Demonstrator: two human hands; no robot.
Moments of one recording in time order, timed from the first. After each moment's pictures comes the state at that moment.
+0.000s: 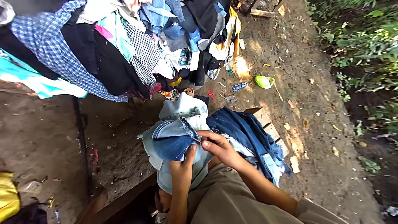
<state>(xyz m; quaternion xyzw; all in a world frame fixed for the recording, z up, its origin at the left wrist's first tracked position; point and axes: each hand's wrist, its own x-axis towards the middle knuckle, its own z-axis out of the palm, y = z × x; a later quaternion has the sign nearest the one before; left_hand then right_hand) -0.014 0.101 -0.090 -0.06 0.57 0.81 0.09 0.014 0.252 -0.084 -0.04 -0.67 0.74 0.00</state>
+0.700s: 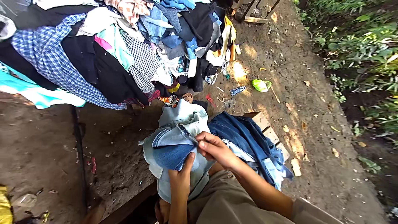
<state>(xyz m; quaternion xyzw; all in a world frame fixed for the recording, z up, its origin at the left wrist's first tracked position) -0.015 0.097 -0.098 -0.08 0.58 0.80 0.11 -0.004 0.248 -0.080 -0.08 -0.59 0.80 -0.05</state>
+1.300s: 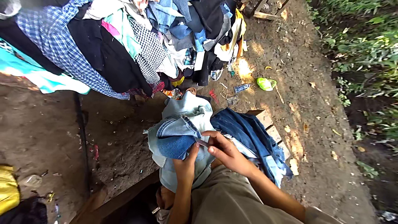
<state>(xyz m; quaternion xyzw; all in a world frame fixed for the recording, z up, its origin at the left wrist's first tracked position) -0.014 0.110 -0.100 -0.13 0.53 0.83 0.08 0.024 0.258 -0.083 0.00 -0.79 0.61 0.00</state>
